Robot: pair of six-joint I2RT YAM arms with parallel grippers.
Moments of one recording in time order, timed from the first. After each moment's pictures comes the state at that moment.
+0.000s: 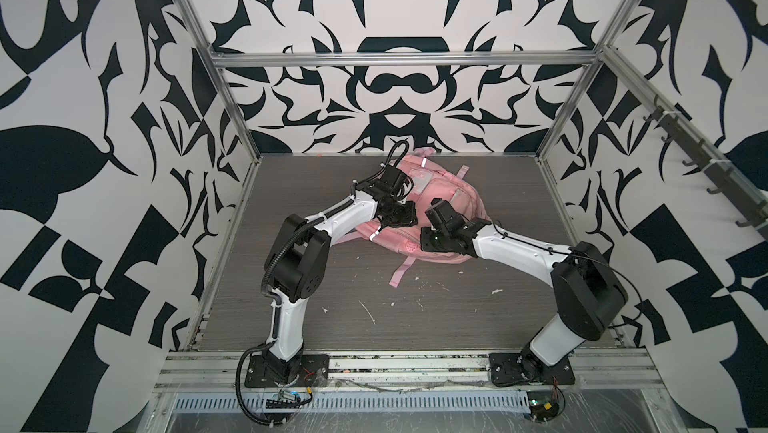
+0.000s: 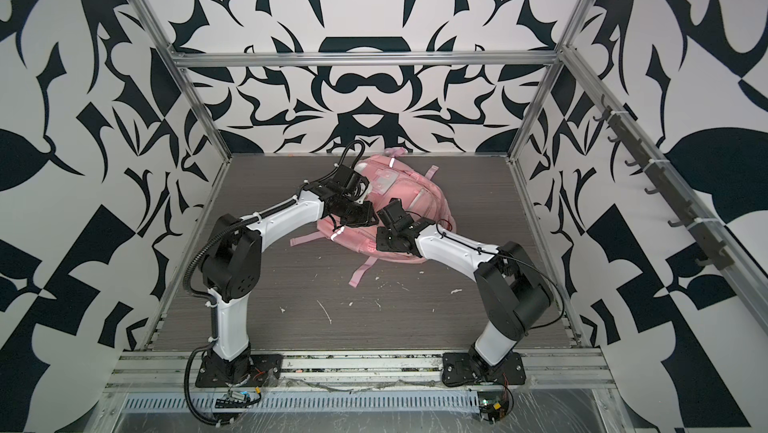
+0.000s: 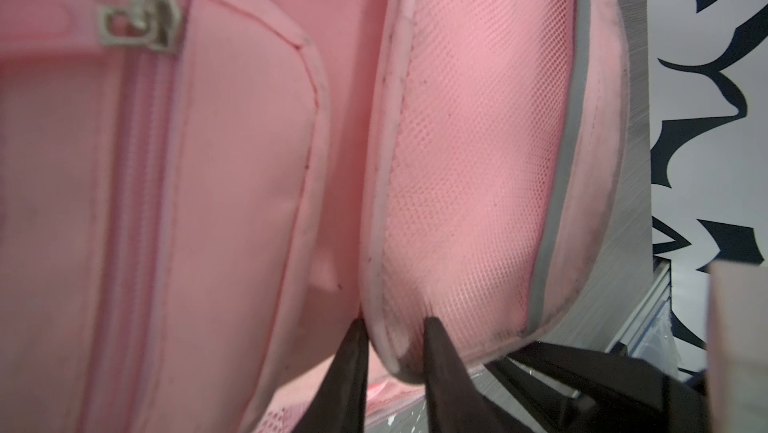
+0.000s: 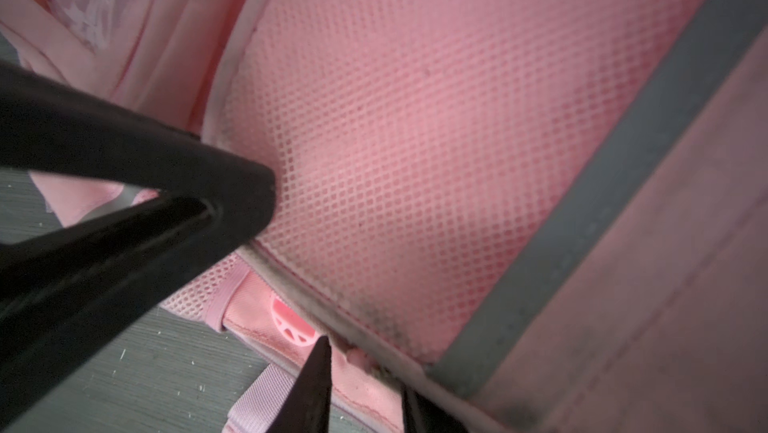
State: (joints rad) left arm -0.63 2.00 1.58 -0.59 0.38 -0.48; right arm 0.65 1.65 1.06 -0.41 0.05 0.64
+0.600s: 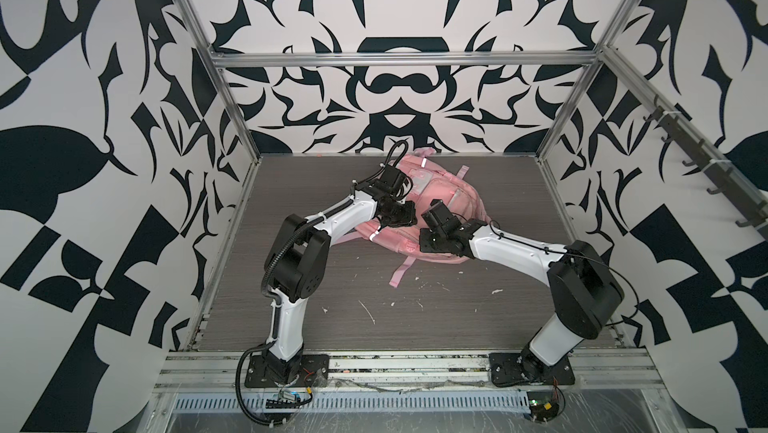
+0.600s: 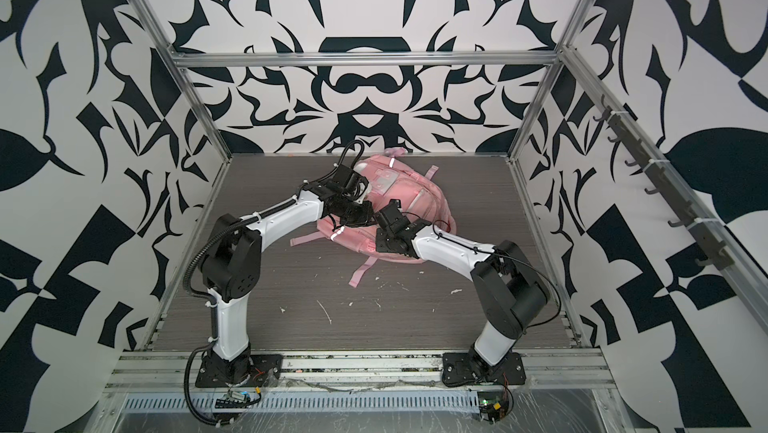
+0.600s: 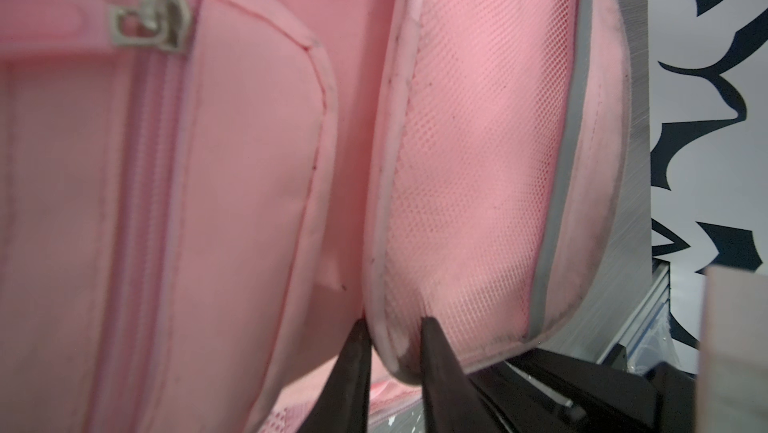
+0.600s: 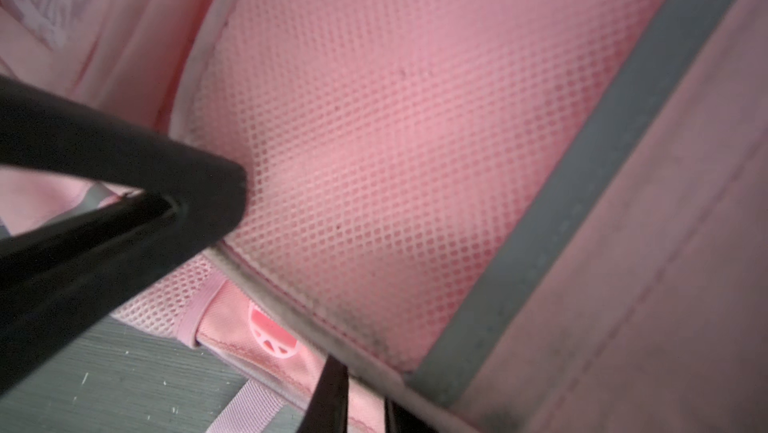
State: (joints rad) left arm -0.63 2.00 1.58 -0.59 0.38 -0.48; right arm 0.68 1.65 1.06 -0.42 0.12 0.65
